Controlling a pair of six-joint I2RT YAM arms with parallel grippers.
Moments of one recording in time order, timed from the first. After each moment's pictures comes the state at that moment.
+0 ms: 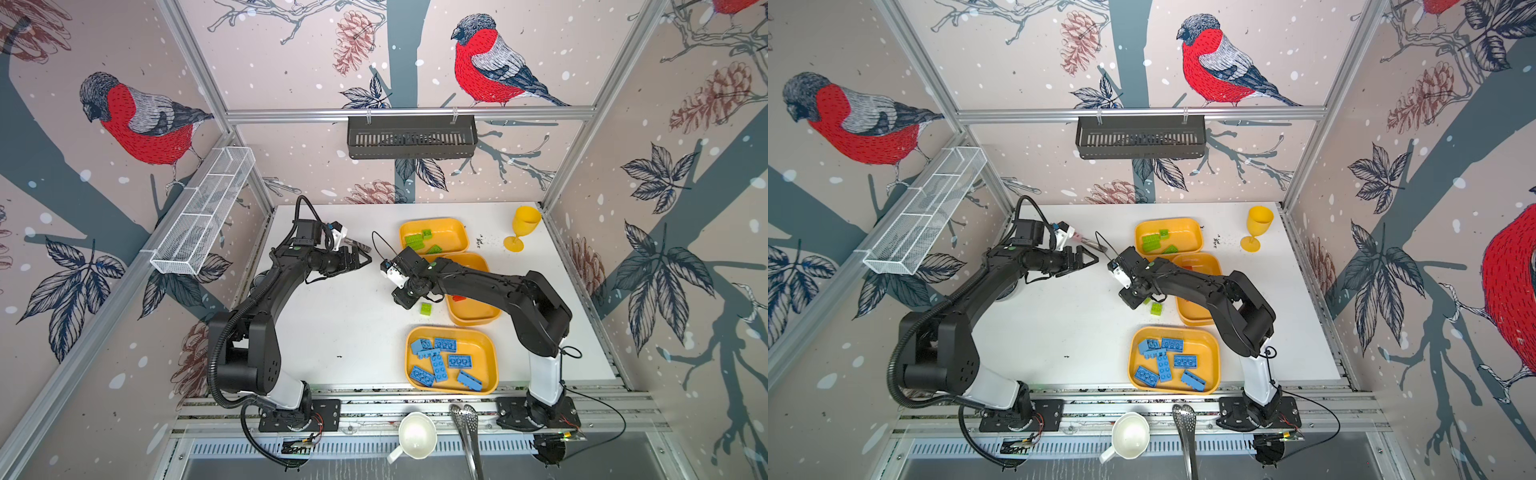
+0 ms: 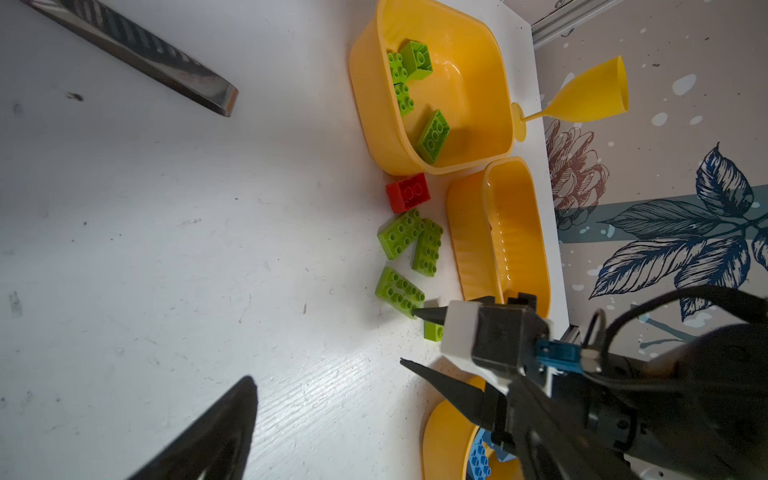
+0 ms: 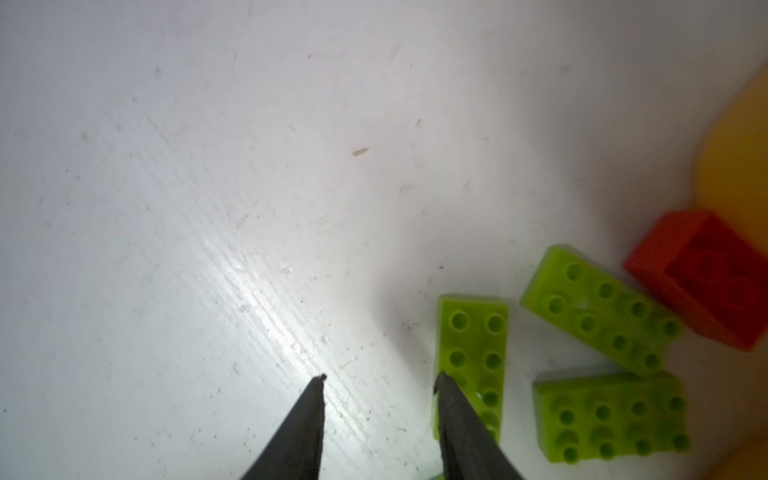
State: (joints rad) left arm -0.09 1.53 1.14 -0.56 0.70 -0.26; right arm 0.86 1.96 1.45 -0.58 -0.04 -0.04
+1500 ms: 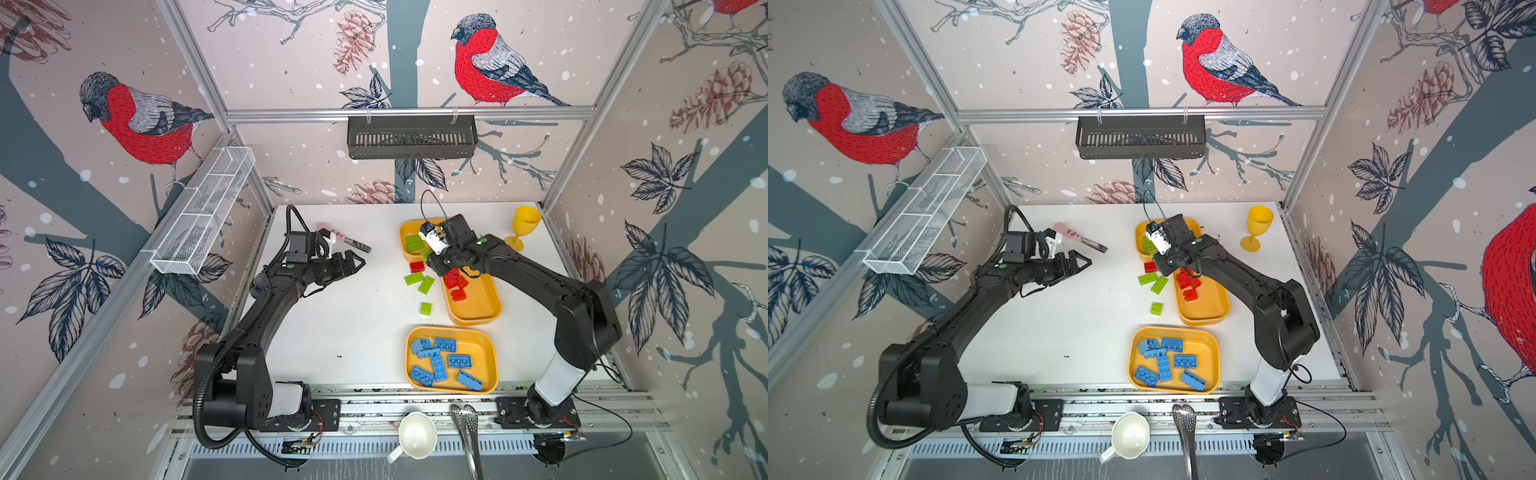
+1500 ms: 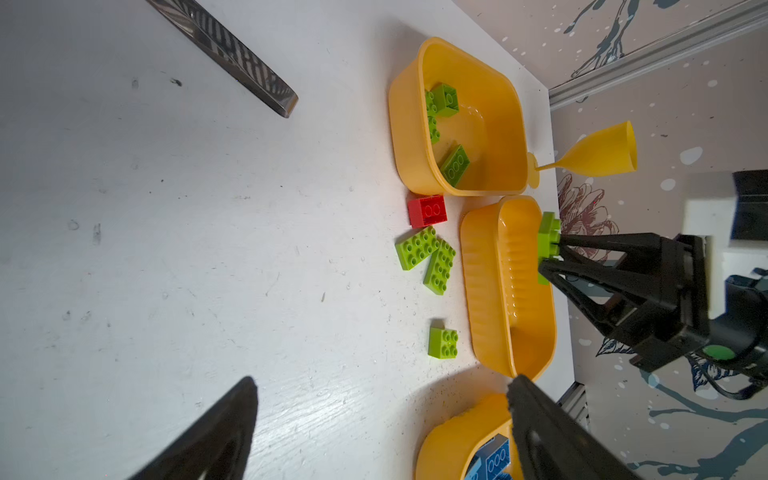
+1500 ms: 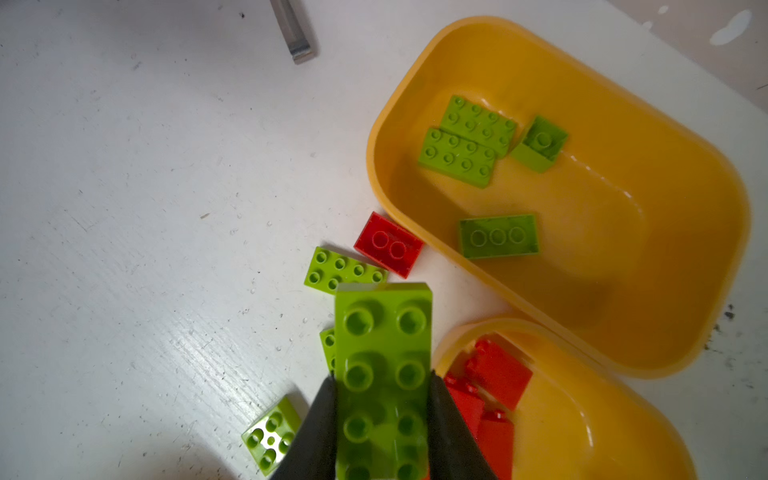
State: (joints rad) left arm -0.09 1.34 0.97 -0.46 0.59 -0.45; right arm 0.57 1.71 1.39 -0.58 -0.11 -0.16
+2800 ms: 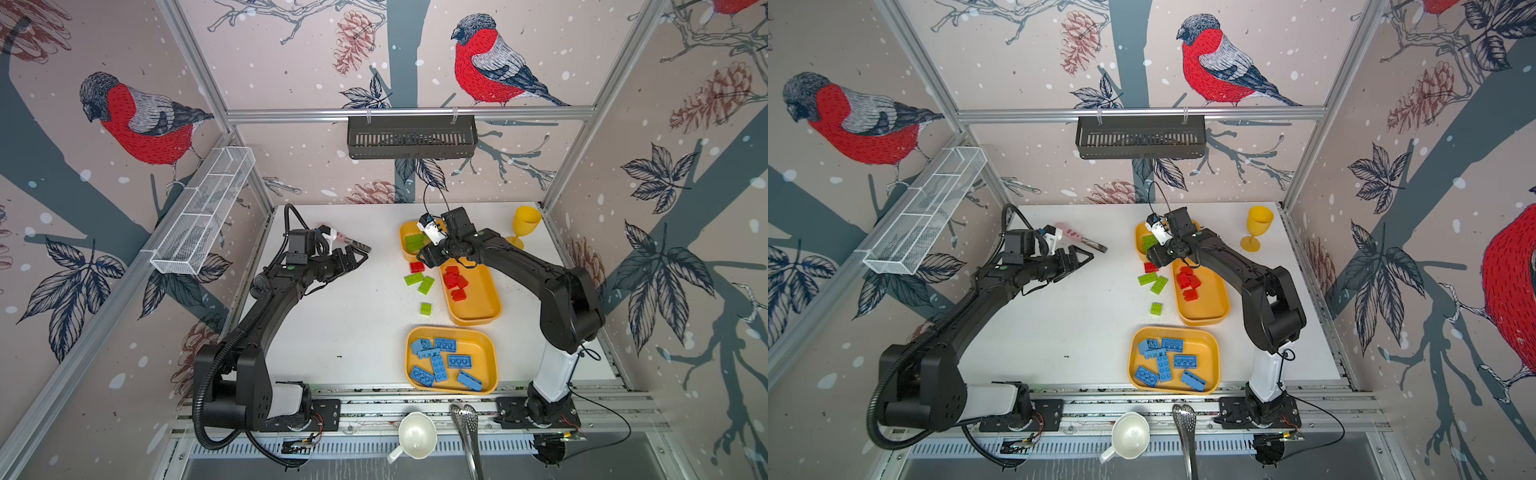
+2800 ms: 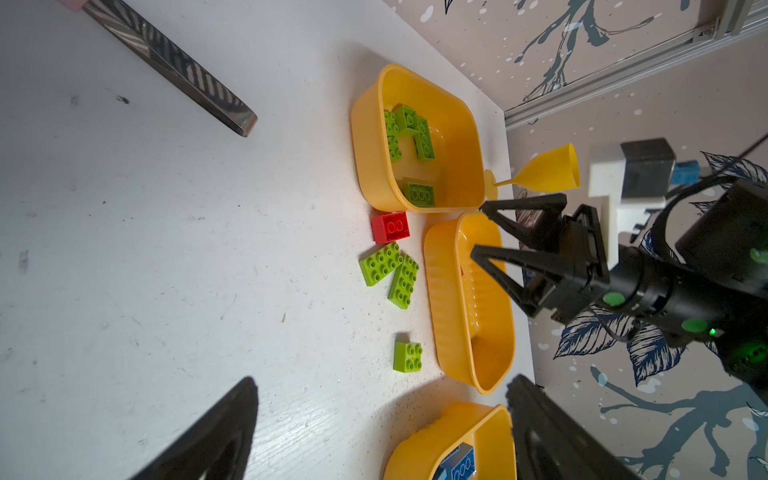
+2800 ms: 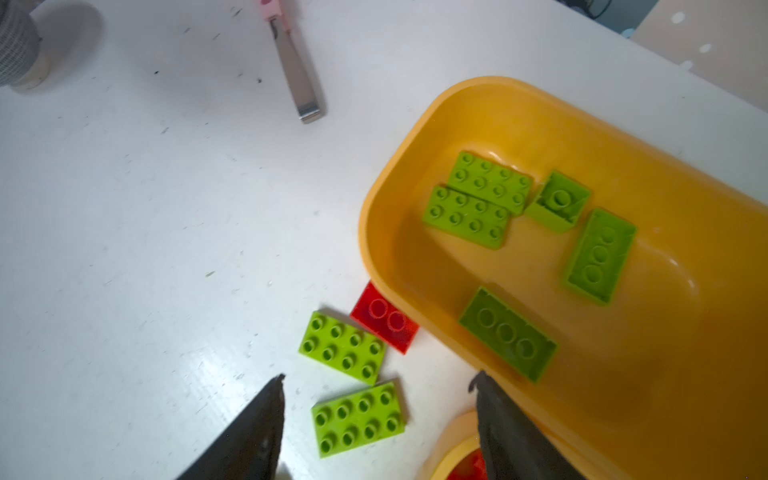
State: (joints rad) left arm -0.09 1.35 0.96 -0.36 0.66 -0.51; right arm 0.53 1.83 1.42 -0.45 -0.25 -0.12
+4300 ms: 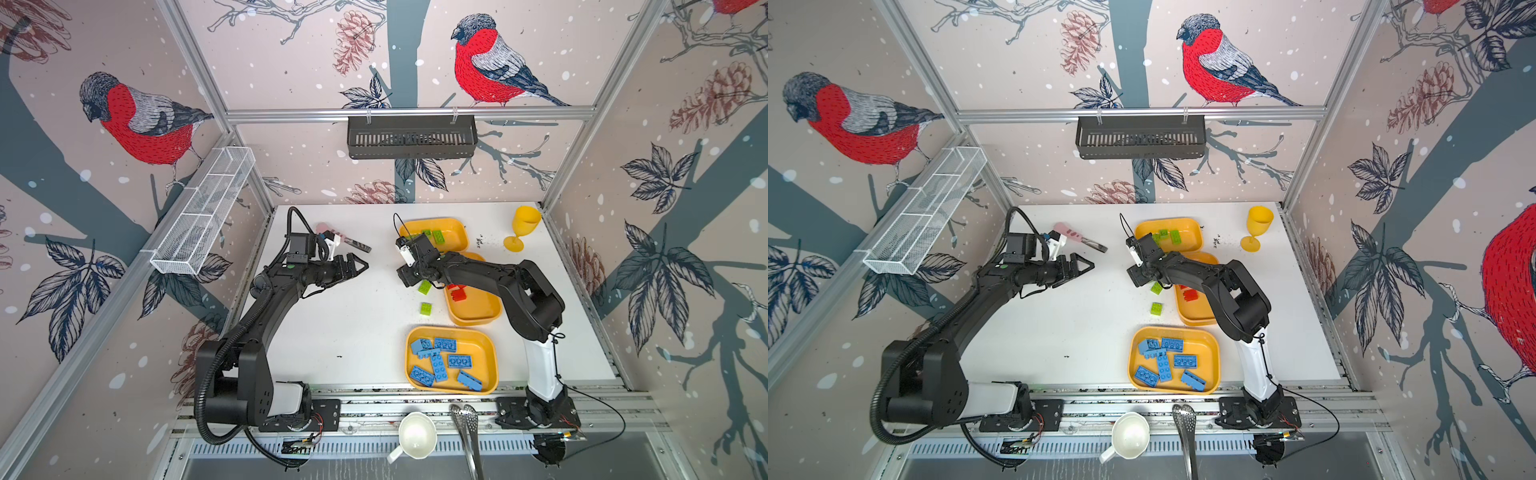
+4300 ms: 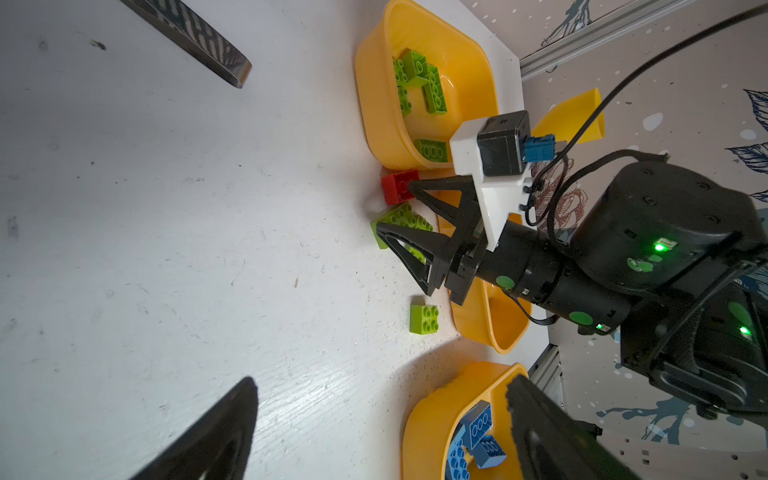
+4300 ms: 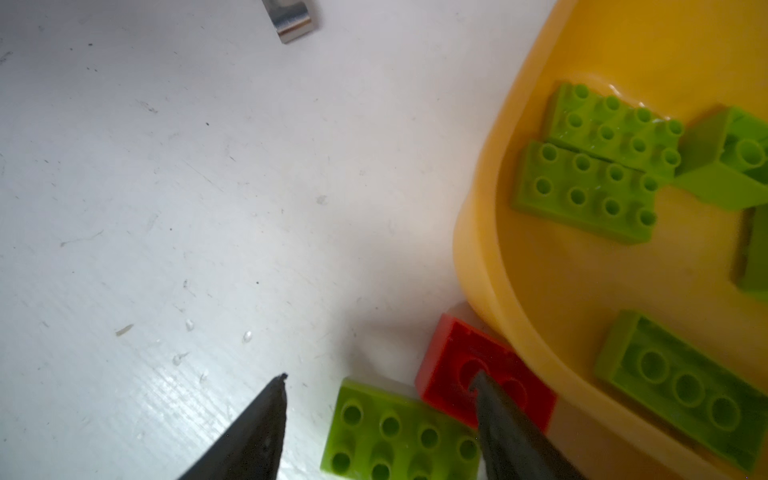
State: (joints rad) left arm -0.08 1.36 0.96 -0.47 0.71 -0.38; right arm 0.71 2.07 1.41 -0.25 0.00 0.00
